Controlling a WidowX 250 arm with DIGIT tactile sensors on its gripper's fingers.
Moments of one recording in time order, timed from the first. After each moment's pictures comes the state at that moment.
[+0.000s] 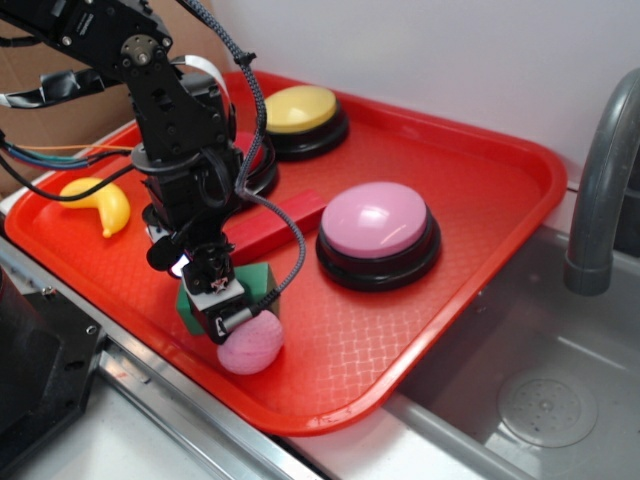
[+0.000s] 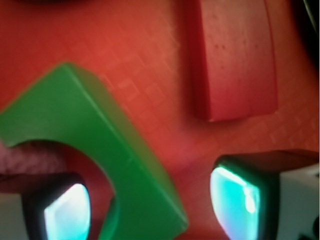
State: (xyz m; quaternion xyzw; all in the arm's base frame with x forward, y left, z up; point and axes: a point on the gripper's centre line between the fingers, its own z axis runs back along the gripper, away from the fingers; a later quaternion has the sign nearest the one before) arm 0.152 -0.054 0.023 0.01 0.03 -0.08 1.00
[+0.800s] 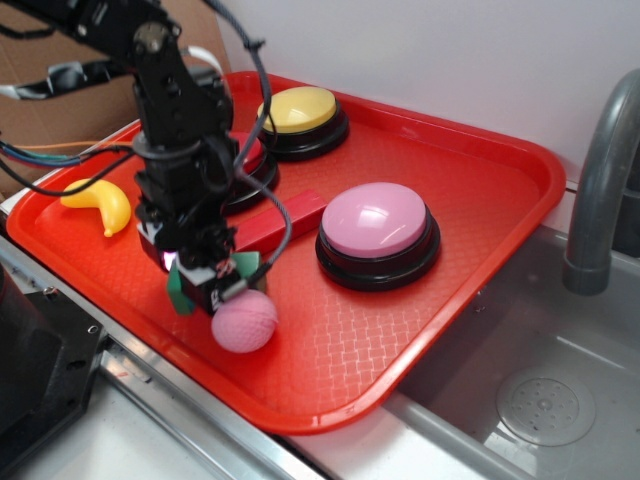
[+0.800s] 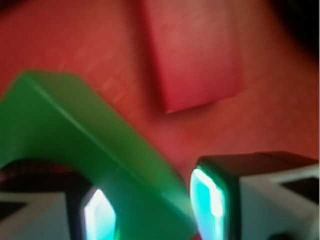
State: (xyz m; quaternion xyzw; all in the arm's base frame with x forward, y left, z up) arm 0.157 -0.049 0.036 0.01 0.05 0.00 1.00
